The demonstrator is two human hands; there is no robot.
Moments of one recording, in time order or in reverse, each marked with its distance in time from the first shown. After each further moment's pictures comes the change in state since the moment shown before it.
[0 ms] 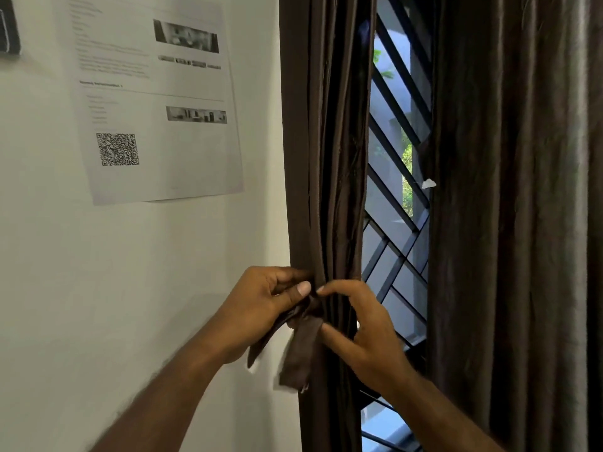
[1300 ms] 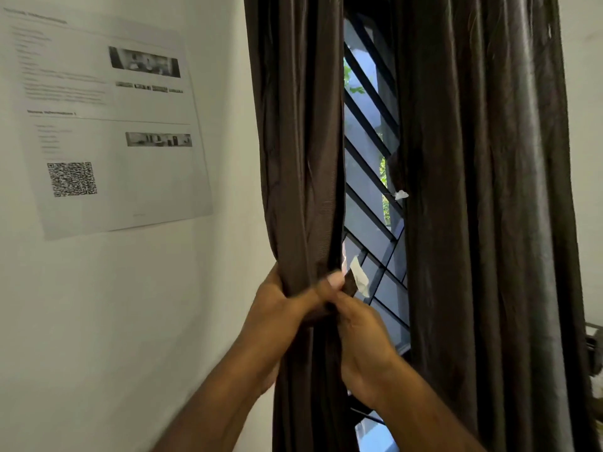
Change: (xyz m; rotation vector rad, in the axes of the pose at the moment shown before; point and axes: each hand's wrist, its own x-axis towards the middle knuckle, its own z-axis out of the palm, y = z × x) left_hand 0.019 0.033 0.060 -0.308 0.133 -0.100; right_hand 0.027 -0.033 -0.016 1.004 0.165 0.839
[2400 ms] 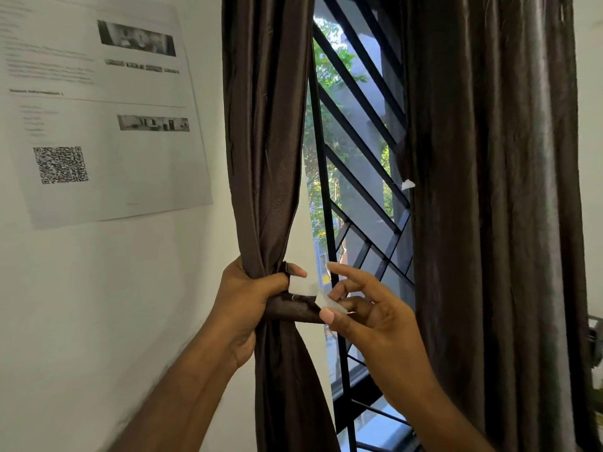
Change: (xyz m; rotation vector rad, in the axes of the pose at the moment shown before) left_hand 0.028 -0.011 -0.036 -0.019 0.190 0.005; right_hand 0.001 0.009 -0.034 -0.505 -0.019 -0.471
